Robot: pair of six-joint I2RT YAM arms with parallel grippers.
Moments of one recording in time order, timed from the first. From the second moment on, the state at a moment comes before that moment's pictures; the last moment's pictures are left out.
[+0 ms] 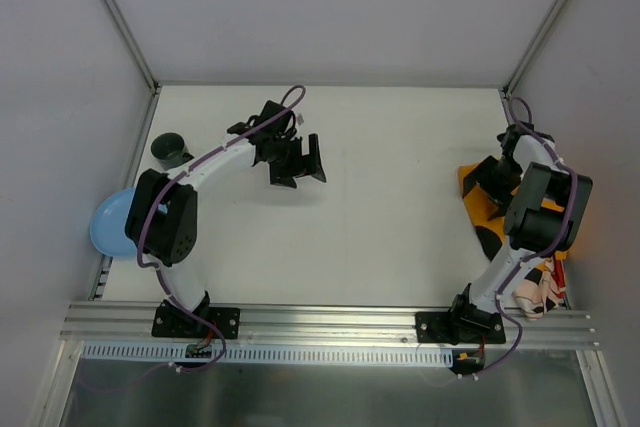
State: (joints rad) left arm -0.48 1.76 1.35 -0.62 0.30 -0.56; right arm -0.31 1.89 1.31 -0.95 0.04 0.55
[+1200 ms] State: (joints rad) left arm -0.61 2.09 1.48 -0.10 0.69 -0.95; right arm -0.39 1.19 1.04 -1.23 0.25 0.73
